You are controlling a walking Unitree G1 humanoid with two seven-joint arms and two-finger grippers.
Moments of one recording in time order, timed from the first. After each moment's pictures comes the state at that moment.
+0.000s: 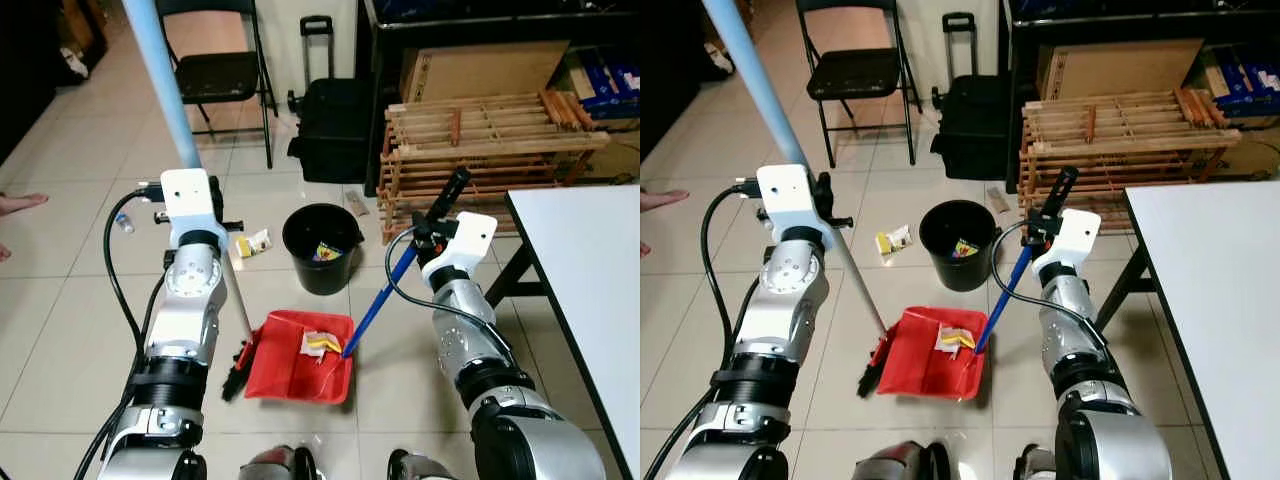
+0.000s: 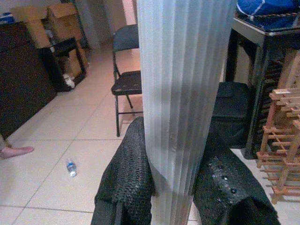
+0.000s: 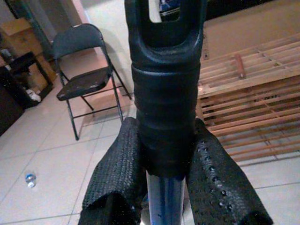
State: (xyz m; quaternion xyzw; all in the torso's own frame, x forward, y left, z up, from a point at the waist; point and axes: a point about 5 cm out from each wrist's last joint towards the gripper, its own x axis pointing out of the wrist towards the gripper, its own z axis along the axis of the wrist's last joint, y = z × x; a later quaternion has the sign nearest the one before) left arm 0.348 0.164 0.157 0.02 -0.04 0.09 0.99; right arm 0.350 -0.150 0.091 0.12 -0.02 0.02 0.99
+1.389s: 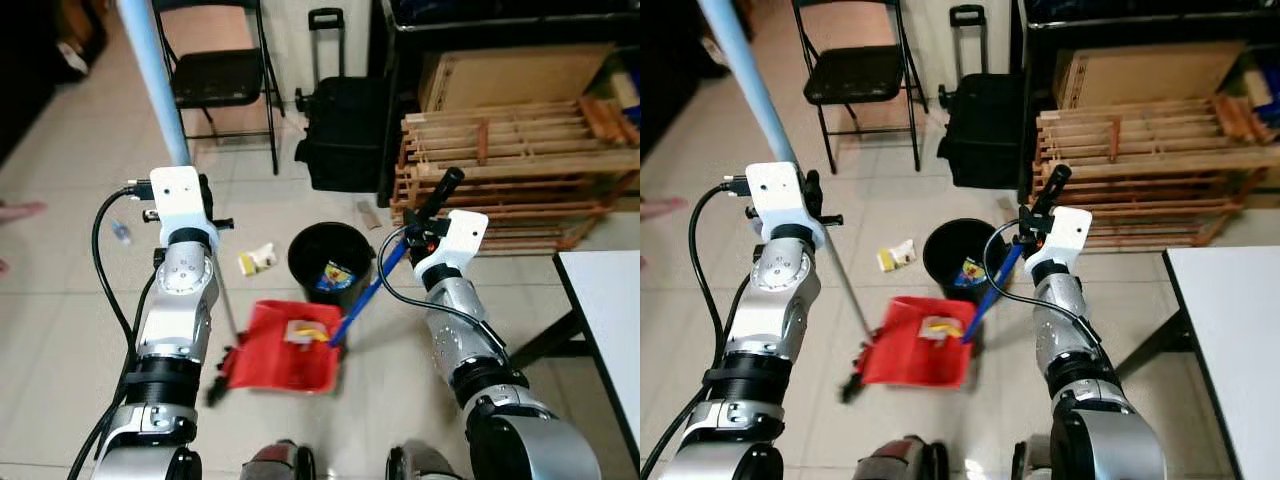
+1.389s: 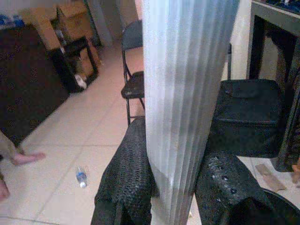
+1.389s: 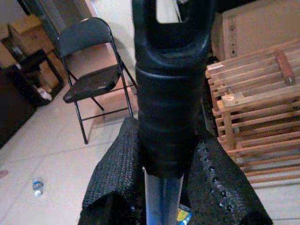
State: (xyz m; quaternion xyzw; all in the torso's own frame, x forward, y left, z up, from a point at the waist) left arm 0.349 0.173 0.159 0.03 -0.04 0.11 0.99; right arm 0.351 -0.142 0.093 0.13 -0.02 0.04 0.99
